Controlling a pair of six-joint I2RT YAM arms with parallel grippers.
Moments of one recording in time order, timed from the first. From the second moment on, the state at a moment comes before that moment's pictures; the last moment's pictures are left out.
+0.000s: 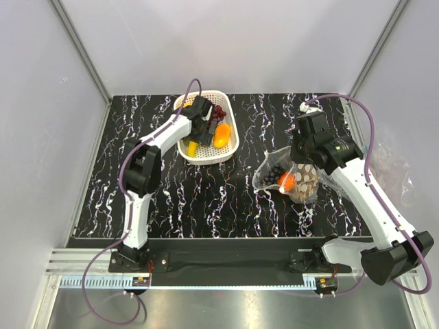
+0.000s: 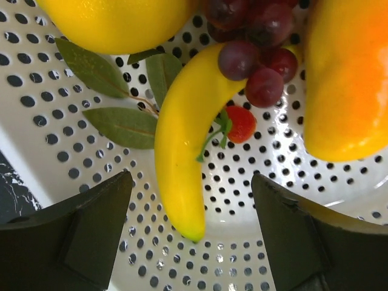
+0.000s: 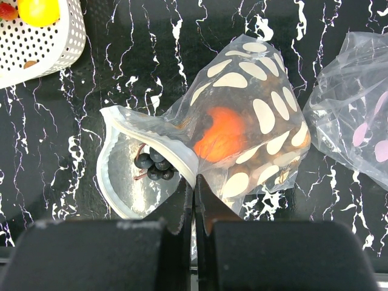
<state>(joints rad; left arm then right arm) -0.44 2.14 1.79 -0.73 -0.22 -0.12 0.41 1.22 1.34 -0.97 0.22 0.39</state>
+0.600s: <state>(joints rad) -0.35 2.28 1.88 -0.79 -0.14 -0.16 0.41 1.22 1.34 -0.96 0.22 0.39</state>
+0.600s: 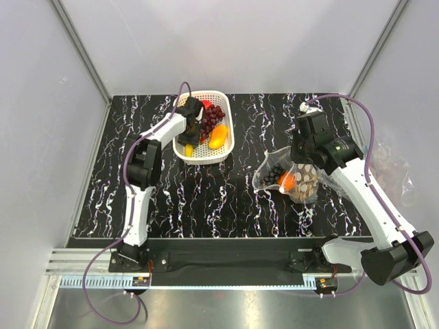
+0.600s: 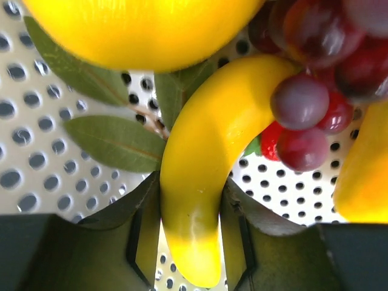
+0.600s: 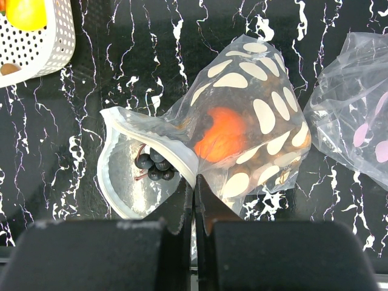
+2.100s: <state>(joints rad) -1.01 1.64 1.69 -0.82 -0.30 -0.20 0.41 1.21 1.34 -0.96 0.22 0.39</state>
